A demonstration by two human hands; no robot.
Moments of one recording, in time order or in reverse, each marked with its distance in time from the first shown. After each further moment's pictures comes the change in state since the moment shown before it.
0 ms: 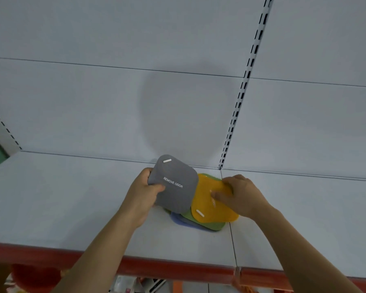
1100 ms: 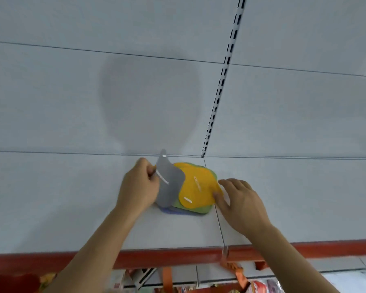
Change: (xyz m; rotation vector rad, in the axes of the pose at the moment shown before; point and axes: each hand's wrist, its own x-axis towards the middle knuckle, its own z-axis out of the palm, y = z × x) left_hand 0.000 -0.004 0.022 0.690 0.187 0.320; right_hand -0.069 0.030 0.036 -0.156 0.415 -0.159
